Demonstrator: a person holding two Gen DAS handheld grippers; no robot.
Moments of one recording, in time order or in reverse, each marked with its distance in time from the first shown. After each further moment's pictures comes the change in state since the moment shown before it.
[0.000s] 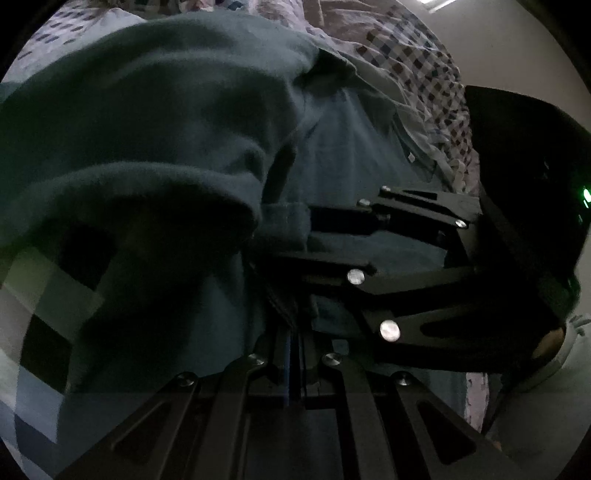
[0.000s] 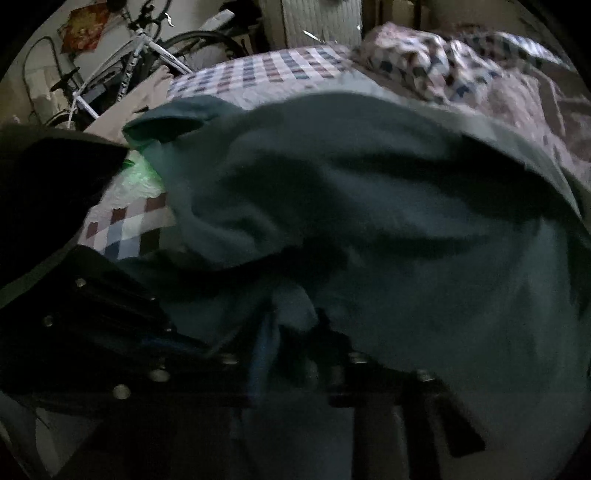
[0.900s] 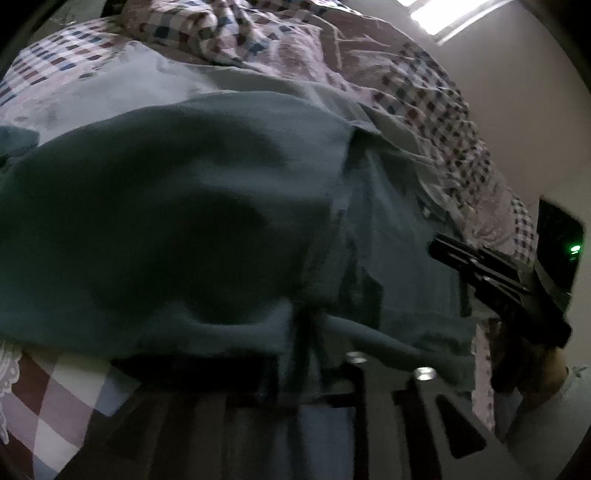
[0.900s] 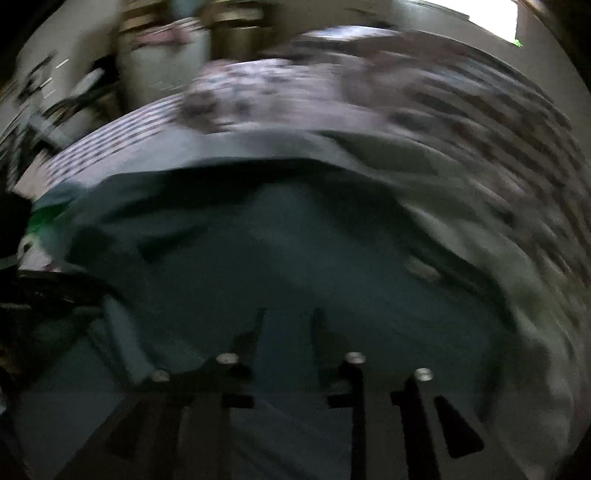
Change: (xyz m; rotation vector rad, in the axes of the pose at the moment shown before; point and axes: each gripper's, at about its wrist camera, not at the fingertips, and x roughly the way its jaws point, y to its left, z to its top) left arm -0.012 0.012 0.036 -0.017 -0.131 0.016; right arm -0.118 -0.116 -0.071 0.382 -0.098 -0.437
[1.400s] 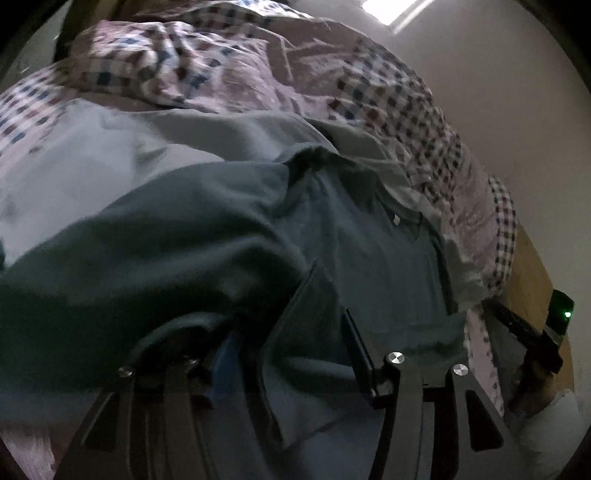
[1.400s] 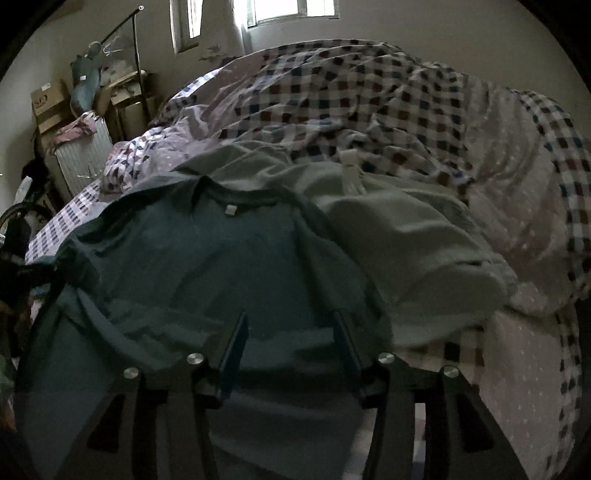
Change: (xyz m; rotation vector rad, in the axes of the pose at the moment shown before) left arm 0.000 -0.030 0.041 0.166 -0.005 -0.022; right arm -0.114 -0.117 -0.135 0.361 -0.140 -0.128
